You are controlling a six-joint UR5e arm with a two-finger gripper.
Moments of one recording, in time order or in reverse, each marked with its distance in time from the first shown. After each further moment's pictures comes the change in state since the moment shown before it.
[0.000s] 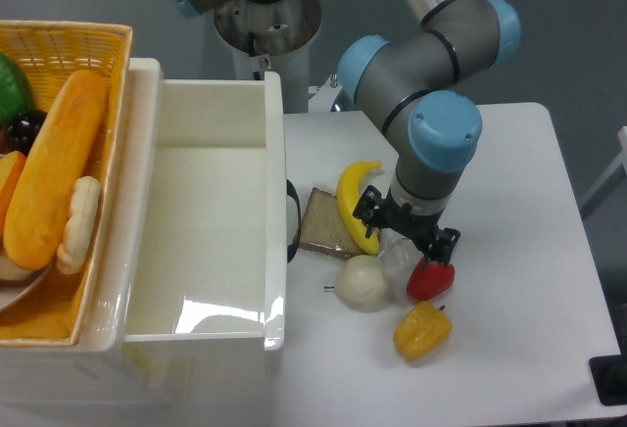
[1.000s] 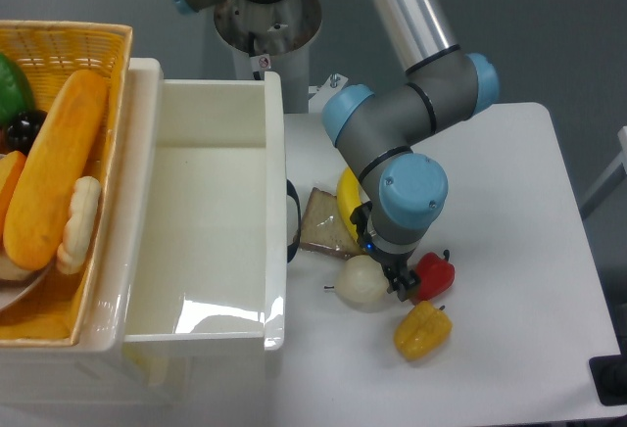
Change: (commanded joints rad) arm -0.052 -0.109 0.002 0.002 0.040 0.237
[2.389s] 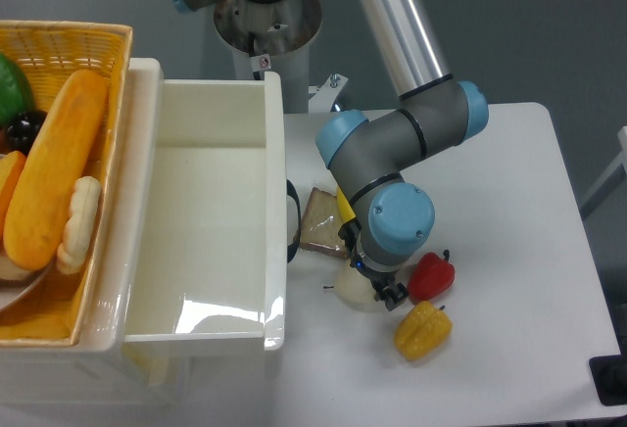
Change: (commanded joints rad) arm -0.014 -0.046 0.009 0.002 -0.002 -0.121
